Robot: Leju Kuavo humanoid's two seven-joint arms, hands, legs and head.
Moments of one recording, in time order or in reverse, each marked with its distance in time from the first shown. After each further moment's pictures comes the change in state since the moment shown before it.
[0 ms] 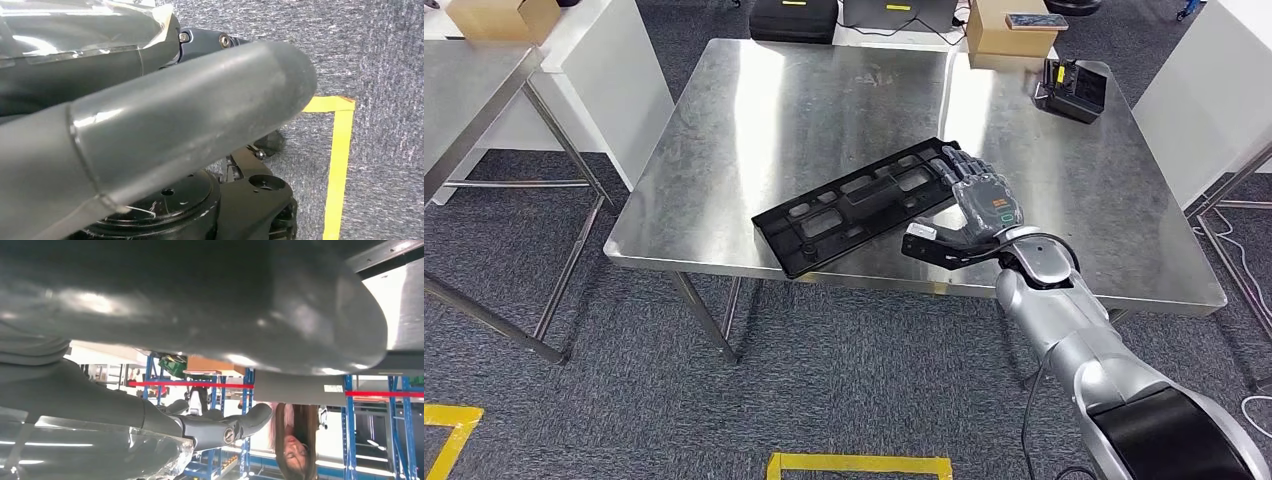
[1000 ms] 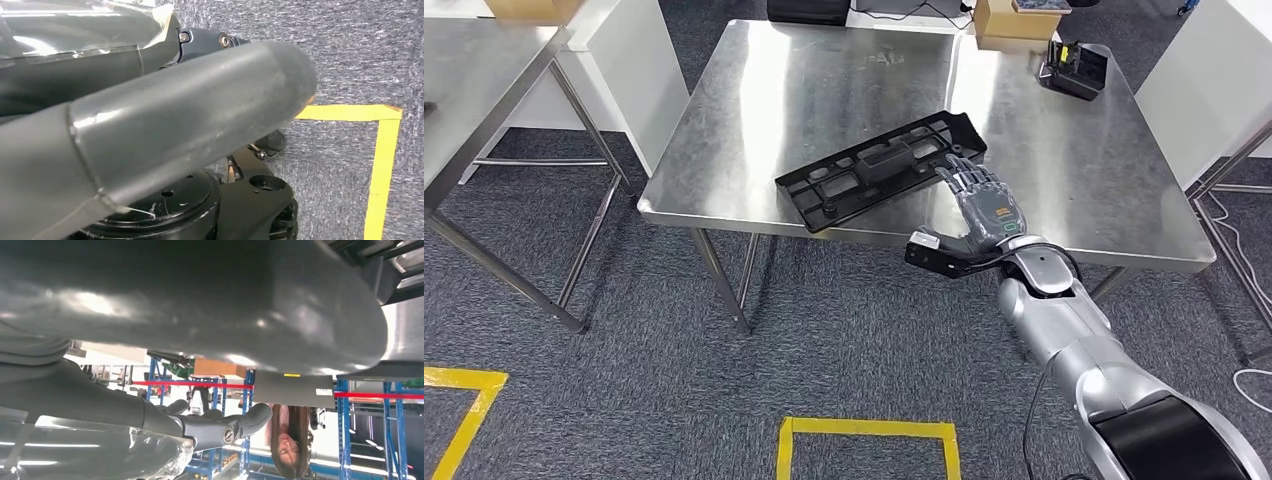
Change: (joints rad) left arm -0.001 0.002 0.000 0.000 -0.005 -0.001 -0.001; right arm 0.024 -0.005 -0.004 0.001 0.008 -0.029 -0.003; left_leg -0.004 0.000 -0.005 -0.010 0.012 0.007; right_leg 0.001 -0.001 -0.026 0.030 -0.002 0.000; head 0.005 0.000
